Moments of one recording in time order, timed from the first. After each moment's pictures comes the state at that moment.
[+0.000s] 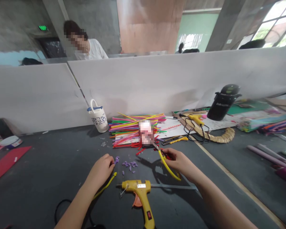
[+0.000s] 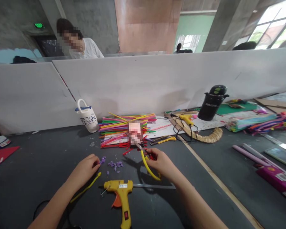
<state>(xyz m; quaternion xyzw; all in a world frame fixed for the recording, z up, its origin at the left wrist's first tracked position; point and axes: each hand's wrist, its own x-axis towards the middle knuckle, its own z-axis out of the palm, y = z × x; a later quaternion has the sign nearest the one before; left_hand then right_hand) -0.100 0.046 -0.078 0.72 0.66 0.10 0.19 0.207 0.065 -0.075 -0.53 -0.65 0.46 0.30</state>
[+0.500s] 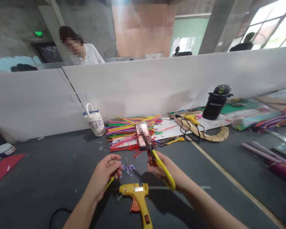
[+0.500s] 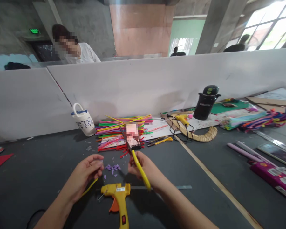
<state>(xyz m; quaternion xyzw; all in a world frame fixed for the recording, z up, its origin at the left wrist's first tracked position) -0.057 0.029 -0.049 0.51 0.57 0.41 0.49 0.166 0.039 -0.051 -0.38 -0.54 0.65 0.38</state>
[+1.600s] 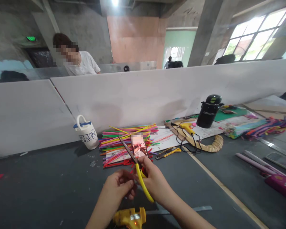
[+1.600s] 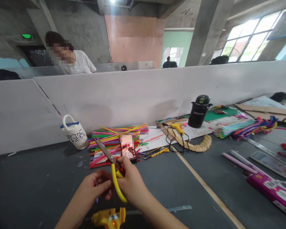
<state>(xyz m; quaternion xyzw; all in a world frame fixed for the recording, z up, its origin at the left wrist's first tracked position) -0.007 0.050 -0.030 0.43 0.50 0.42 0.63 0.131 0.064 -0.035 -0.41 -0.58 0.54 0.45</state>
